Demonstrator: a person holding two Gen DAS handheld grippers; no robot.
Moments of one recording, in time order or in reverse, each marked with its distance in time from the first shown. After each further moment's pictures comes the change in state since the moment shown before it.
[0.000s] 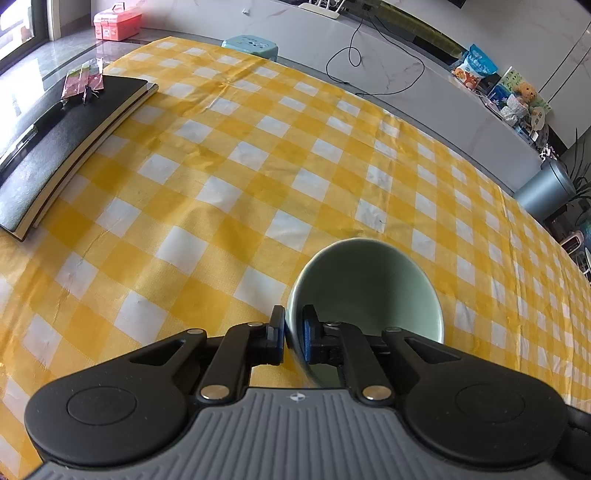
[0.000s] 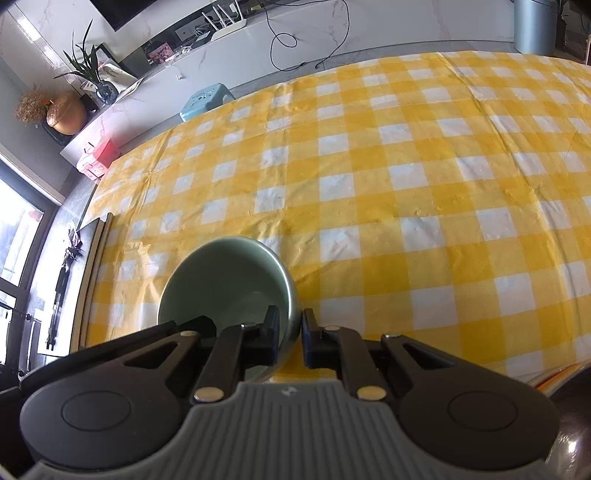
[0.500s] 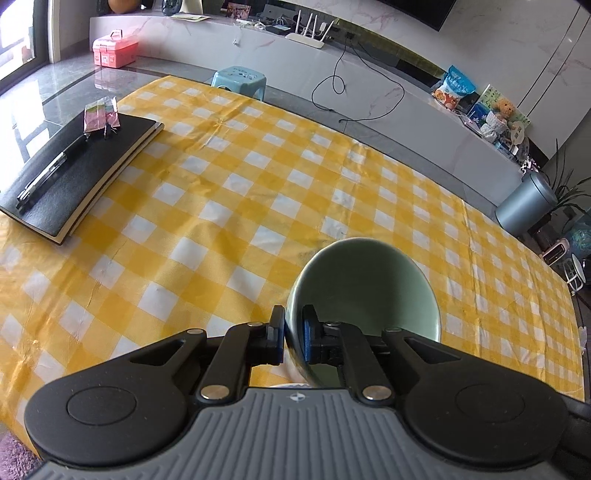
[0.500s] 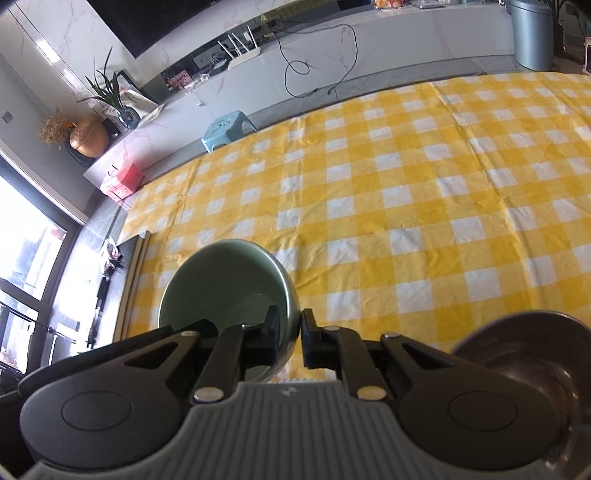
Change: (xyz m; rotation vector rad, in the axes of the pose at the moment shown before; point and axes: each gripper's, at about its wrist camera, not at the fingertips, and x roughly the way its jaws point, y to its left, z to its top) left arm -0.069 -0.019 -0.020 0.023 -0.094 -0.025; right arm -0.068 -0.007 -0.016 0.011 -0.085 0.075
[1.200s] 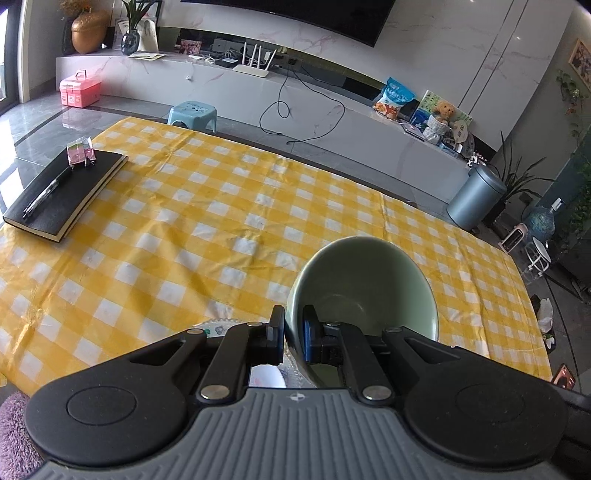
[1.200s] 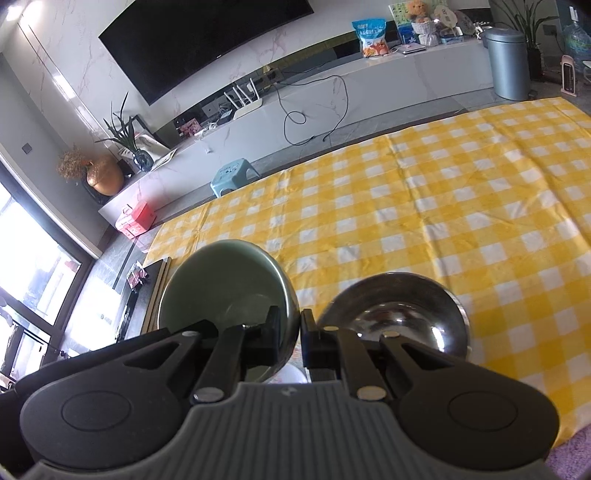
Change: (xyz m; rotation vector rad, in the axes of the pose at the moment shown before) left arm -0.082 -0.058 -0.054 0.110 -0.083 -0.103; right arm -0.131 -0.041 -0.042 0.015 -0.152 0.021
